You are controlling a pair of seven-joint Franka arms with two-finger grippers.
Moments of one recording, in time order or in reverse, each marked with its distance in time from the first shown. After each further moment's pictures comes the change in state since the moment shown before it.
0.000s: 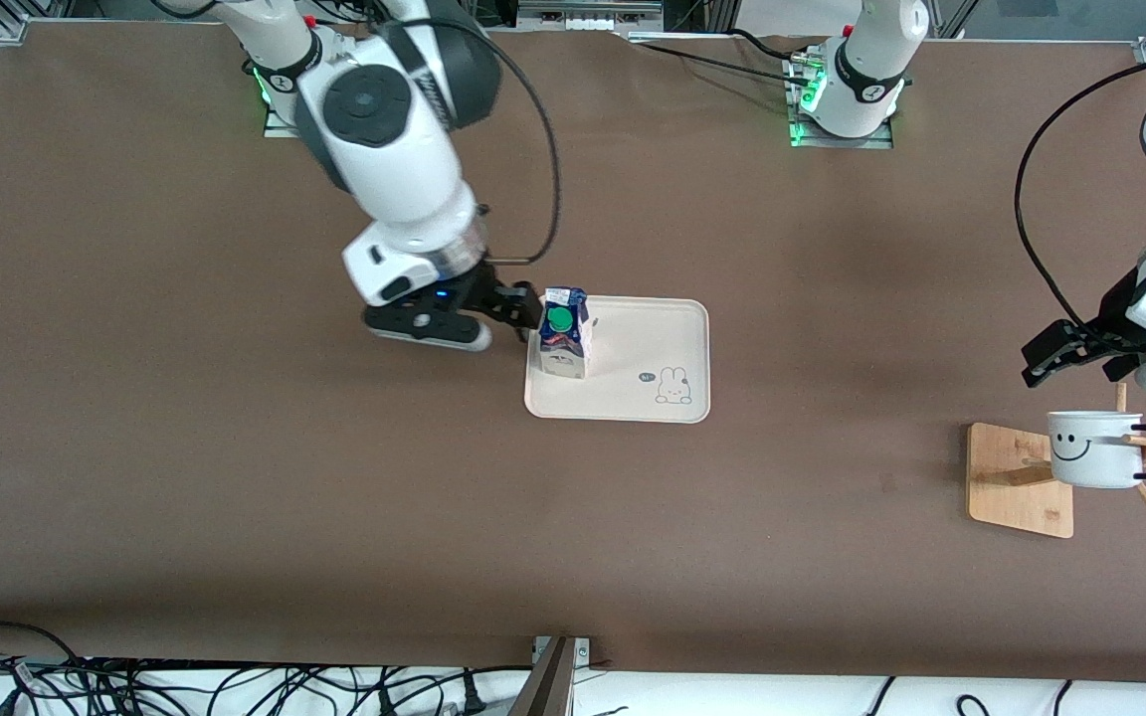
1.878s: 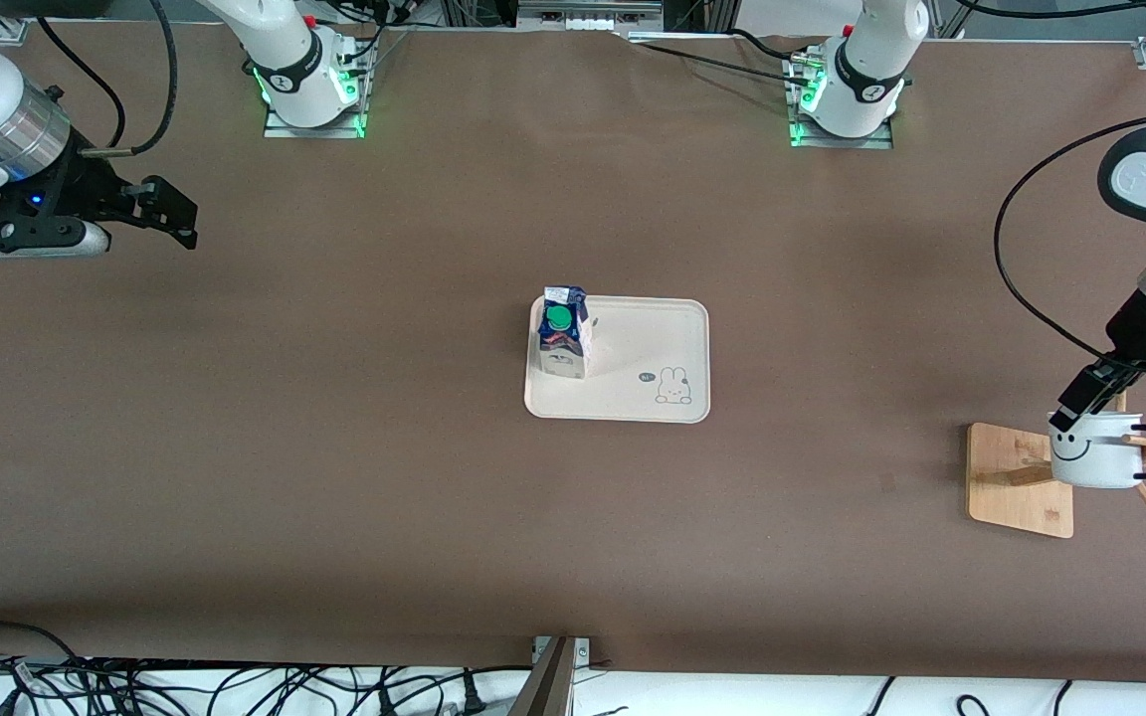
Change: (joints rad) left arm 0.113 0.029 -0.005 -0.264 -0.399 0.508 -0.021; right arm -0.439 -0.448 0.026 -0.344 -0.099 -0.249 -0.640
